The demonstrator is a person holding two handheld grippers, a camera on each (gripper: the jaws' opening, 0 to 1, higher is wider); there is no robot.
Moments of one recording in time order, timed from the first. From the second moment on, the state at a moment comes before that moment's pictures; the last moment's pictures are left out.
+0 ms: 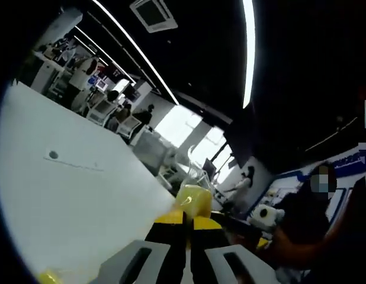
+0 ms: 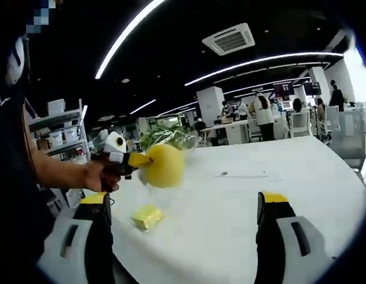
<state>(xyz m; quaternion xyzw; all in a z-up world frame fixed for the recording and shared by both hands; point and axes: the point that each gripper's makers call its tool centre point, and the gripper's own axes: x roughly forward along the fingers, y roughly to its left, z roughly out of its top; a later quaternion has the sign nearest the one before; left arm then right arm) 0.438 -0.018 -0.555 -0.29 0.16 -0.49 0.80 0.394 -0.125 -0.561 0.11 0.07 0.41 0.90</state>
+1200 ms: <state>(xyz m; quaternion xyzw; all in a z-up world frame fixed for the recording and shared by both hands) 0.381 -0.018 -0.504 -0.31 0.13 -0.52 0.79 0.385 -0.045 -0.512 0.15 0.09 0.57 0.80</state>
